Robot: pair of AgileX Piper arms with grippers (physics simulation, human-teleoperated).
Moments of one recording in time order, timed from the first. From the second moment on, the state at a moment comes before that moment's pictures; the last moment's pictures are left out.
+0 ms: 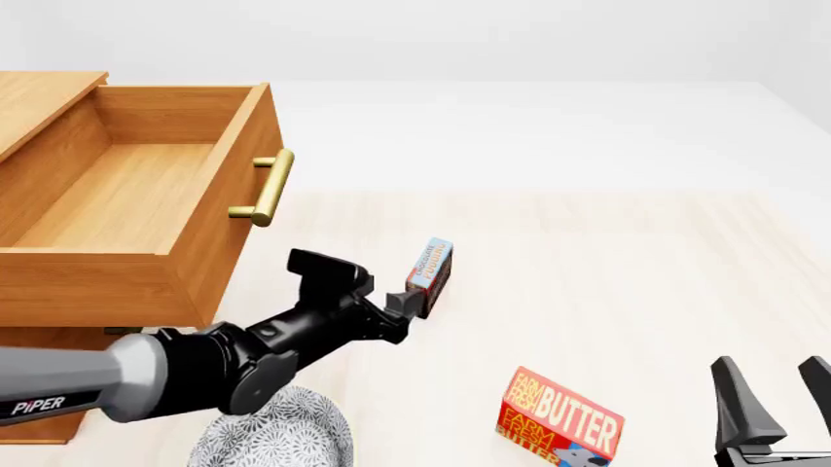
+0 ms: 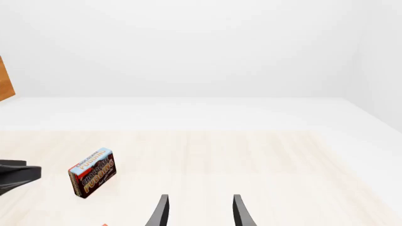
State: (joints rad) left arm -0.67 1.62 -0.68 -0.46 -0.26; right arm 0.00 0.01 -0.02 0.01 0.00
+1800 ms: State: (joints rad) left arm -0.60 1.85 -0.86 -0.44 -0.25; right arm 0.00 0.01 -0.02 0.01 0.00
